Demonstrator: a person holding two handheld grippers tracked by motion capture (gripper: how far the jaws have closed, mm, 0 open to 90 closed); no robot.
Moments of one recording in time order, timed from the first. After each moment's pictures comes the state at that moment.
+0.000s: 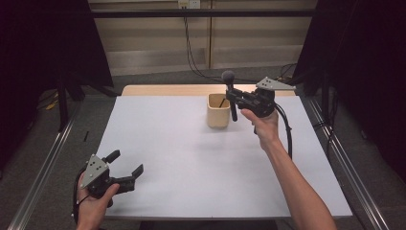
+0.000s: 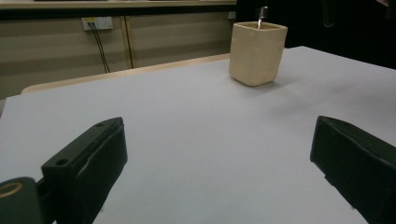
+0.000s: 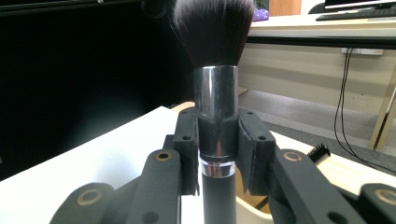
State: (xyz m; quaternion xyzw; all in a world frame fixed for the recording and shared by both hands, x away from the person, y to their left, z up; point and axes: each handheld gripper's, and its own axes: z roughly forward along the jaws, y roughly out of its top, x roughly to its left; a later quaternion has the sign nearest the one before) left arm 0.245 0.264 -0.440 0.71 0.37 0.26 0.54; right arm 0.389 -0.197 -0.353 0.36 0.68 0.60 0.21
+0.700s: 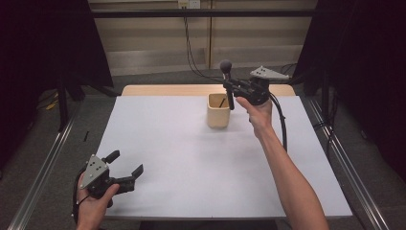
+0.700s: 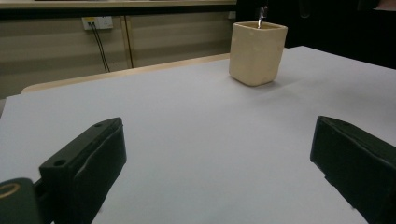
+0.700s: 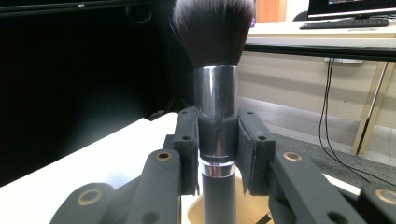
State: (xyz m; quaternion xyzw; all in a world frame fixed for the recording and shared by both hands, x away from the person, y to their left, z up) left arm 0.245 0.264 -0.440 0.71 0.37 0.26 0.55; right arm 0.425 -0.189 -0.348 0.37 0.67 0.60 0.23
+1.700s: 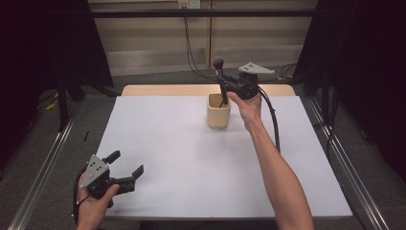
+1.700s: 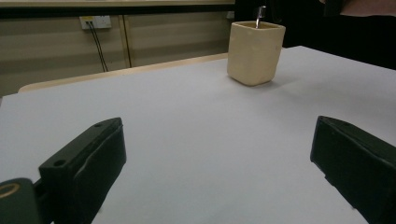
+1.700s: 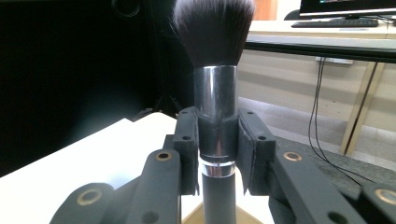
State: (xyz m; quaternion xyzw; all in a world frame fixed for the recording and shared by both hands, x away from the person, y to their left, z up) left arm 0.244 0.263 -0.441 0.71 0.37 0.26 0.55; right arm 0.459 -0.170 -0.360 0.38 0.67 0.59 0.25
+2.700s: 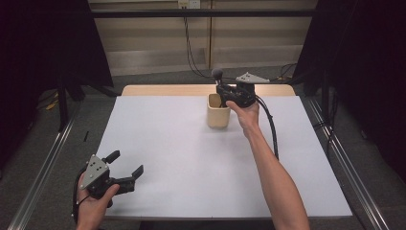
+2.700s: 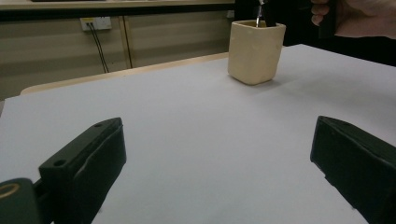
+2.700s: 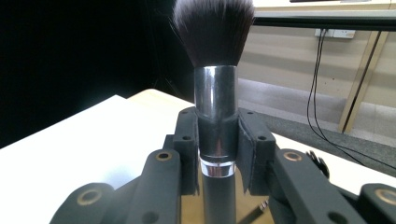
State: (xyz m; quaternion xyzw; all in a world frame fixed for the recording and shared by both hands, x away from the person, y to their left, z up) left arm 0.244 0.263 -0.441 0.71 0.36 0.26 0.54; right arm 0.462 -0.172 -0.398 0.40 0.69 0.56 0.23
